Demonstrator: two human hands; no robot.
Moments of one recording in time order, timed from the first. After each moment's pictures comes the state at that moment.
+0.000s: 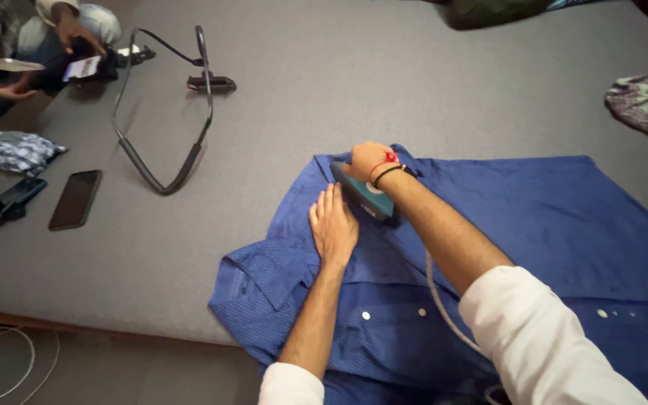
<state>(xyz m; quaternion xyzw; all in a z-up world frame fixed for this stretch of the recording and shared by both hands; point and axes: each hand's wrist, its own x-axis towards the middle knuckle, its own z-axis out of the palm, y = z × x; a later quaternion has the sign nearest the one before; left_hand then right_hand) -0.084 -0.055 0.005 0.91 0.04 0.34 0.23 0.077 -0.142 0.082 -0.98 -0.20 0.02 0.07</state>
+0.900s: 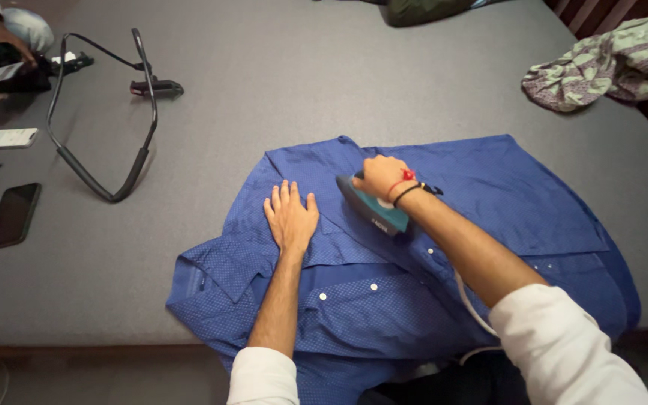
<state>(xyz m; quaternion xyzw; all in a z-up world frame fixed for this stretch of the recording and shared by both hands) -0.084 -0.065 0.006 0.95 0.08 0.24 0.18 -0.028 -0.274 0.121 -0.99 -0.13 0.04 0.05</state>
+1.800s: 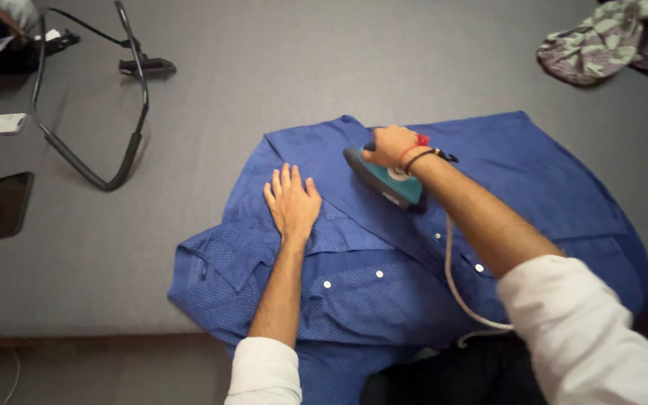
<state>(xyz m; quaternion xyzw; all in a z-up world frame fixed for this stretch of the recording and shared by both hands) -0.082 -0.066 0.007 0.95 0.08 0.25 0.18 0.026 -0.293 0.095 -0.99 -0.14 0.04 0.05</state>
